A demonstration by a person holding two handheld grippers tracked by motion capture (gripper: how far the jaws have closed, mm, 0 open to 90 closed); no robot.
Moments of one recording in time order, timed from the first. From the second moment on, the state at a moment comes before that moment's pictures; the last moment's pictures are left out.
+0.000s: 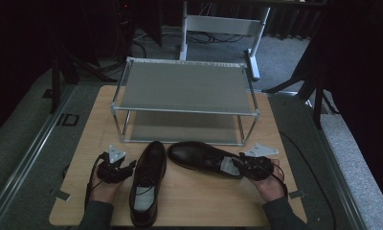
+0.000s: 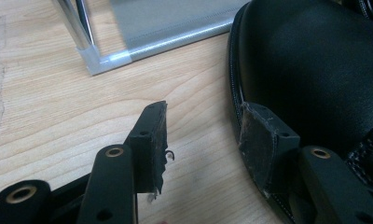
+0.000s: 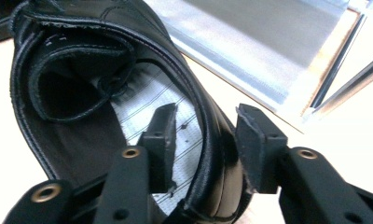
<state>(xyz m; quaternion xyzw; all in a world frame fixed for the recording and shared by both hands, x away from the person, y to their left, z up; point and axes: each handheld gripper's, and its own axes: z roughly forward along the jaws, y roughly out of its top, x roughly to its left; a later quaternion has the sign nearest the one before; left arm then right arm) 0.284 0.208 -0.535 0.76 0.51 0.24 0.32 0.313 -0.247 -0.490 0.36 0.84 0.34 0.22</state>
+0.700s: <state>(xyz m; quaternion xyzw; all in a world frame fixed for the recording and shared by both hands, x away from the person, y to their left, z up) 0.280 0.208 -0.528 0.75 0.51 0.23 0.34 0.300 -0.269 -0.482 0.42 0.83 0.32 0.19</state>
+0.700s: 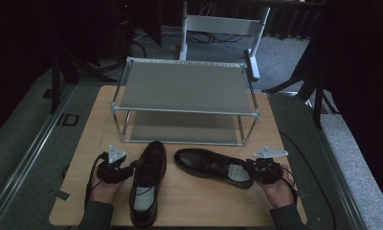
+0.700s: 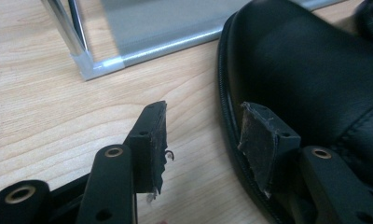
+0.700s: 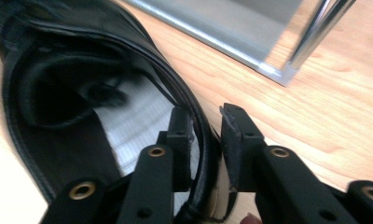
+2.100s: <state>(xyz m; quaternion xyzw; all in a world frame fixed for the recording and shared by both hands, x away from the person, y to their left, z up) 0.220 0.175 -0.537 0.84 0.41 0.14 0.33 0.290 -0.321 -0.501 0.49 0.78 0.35 0.19</state>
